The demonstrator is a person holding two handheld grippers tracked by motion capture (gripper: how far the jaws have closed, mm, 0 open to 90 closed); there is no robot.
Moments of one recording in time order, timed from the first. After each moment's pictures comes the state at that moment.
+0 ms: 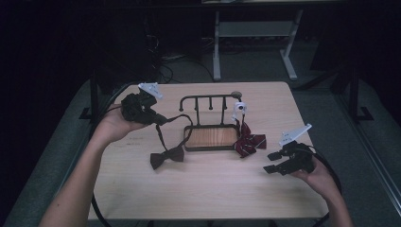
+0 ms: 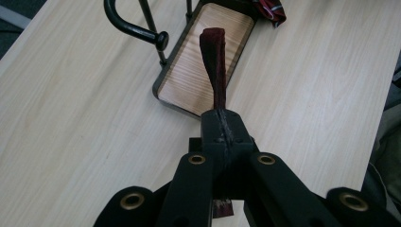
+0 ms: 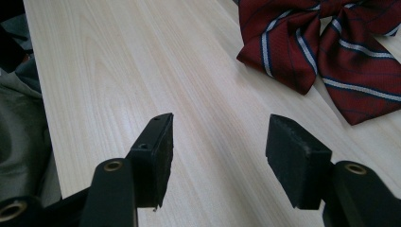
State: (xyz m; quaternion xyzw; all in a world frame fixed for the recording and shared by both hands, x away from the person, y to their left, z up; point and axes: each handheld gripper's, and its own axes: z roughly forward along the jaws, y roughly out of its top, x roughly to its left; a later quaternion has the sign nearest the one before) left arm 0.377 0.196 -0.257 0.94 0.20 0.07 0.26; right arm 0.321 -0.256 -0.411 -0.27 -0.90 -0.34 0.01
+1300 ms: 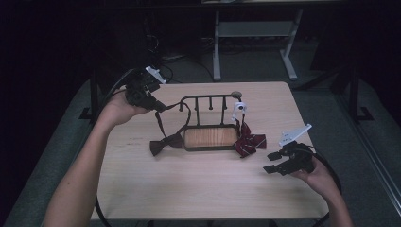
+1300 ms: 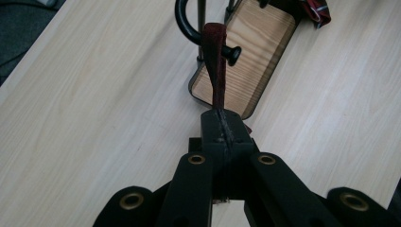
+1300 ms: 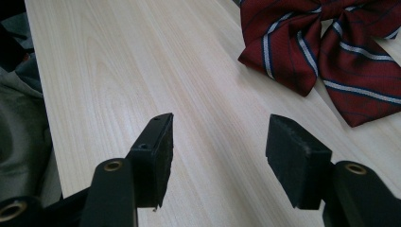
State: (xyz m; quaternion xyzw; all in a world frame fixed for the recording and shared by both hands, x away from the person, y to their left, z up) left arm 0.421 0.193 -0.250 0.94 0.25 0.08 0.23; right arm 0.320 -0.256 -0.410 -0.27 -0.90 -0.34 0.00
